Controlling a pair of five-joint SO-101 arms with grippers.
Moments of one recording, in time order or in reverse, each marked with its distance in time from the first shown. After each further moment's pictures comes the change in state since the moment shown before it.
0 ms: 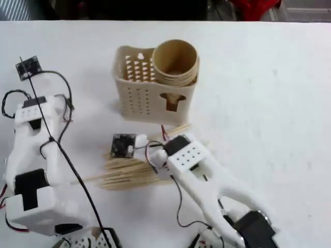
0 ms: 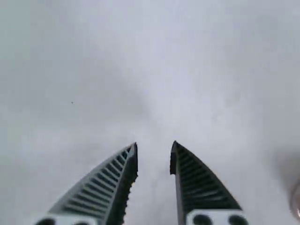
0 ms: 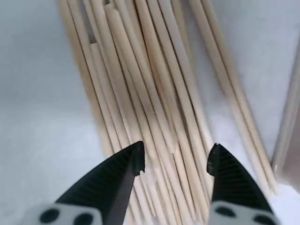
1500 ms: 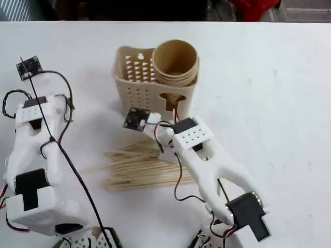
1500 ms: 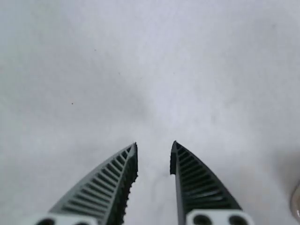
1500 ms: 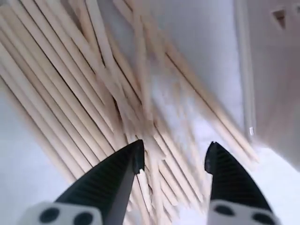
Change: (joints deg) left arm 0.1 0.0 0.0 -0.2 0.0; right arm 9.2 9.2 -8.2 0.3 -5.8
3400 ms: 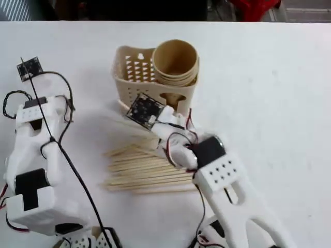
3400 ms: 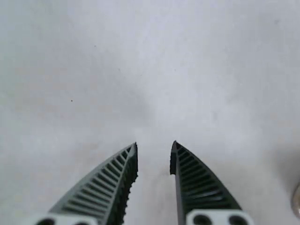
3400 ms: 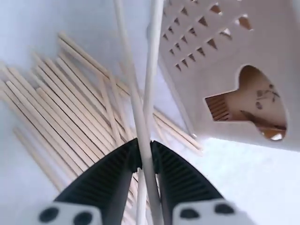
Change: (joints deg) left arm 0.0 0.0 0.5 0.0 0.0; right arm -2.6 -34.6 1.9 8.4 -13.5
